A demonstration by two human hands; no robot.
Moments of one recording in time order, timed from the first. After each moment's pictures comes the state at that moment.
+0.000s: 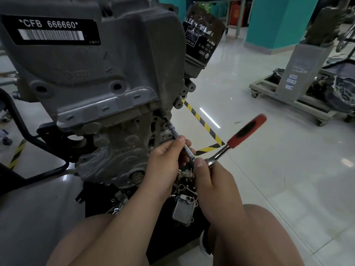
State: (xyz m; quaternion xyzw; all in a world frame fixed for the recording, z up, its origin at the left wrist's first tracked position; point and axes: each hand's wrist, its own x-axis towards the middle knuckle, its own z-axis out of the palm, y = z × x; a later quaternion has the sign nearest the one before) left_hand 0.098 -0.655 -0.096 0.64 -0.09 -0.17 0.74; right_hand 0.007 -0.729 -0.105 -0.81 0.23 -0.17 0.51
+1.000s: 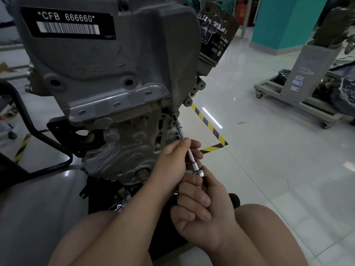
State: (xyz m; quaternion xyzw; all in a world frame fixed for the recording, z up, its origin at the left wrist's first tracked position) left_hand 0.099 -0.648 -0.094 0.63 -0.09 -0.23 0.73; right_hand 0.009 -0.700 -0.101 -0.05 0.12 0.13 0.98
